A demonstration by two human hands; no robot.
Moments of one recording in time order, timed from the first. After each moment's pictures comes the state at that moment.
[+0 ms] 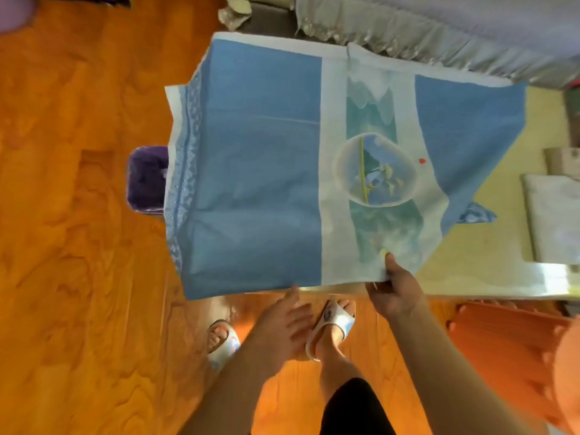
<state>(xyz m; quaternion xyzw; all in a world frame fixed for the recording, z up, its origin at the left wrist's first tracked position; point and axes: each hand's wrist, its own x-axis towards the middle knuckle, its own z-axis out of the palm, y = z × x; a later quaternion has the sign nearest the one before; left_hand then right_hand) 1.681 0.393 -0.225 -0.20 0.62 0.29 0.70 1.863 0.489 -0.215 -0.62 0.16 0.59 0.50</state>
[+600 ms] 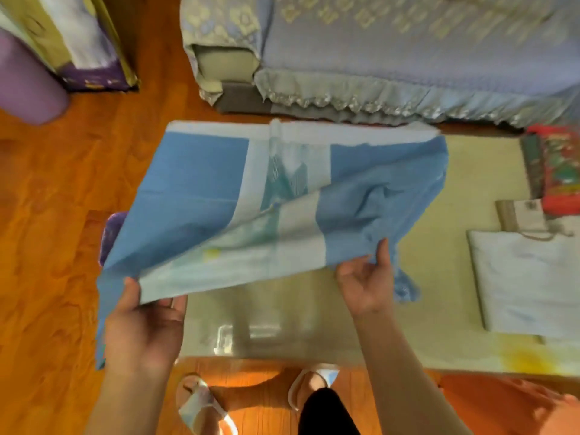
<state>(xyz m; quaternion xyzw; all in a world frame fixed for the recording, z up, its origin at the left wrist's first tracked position) 1.742 0.548 -0.096 -0.12 0.50 0.70 0.50 2.034 0.643 -0.171 -0.33 0.20 0.72 0.58</state>
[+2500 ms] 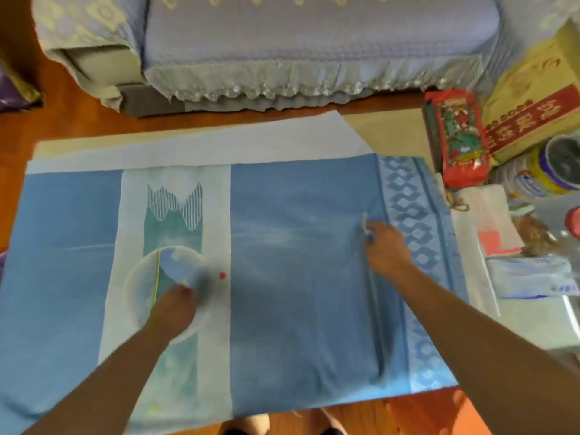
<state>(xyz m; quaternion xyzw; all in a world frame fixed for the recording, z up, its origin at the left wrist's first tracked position) 1.984 0.656 -0.209 0.43 0.80 -0.15 0.38 2.377 0.733 -0.236 -0.78 -0.54 0.32 0.02</state>
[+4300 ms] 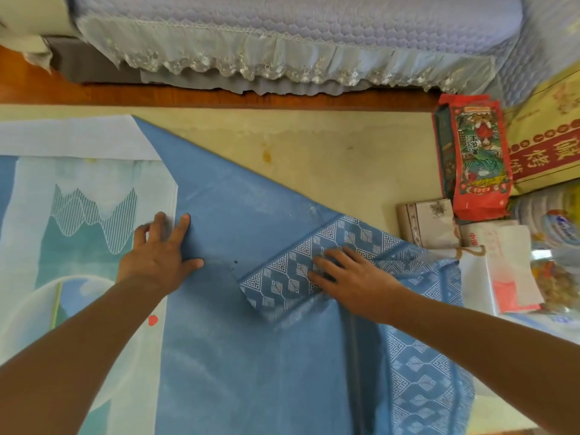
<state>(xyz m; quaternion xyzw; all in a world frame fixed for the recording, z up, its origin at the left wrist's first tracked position) 2.034 0.810 -0.318 0.62 0.72 -0.23 0.21 2.414 0.795 -0.329 -0.27 -0.94 0.06 -0.20</state>
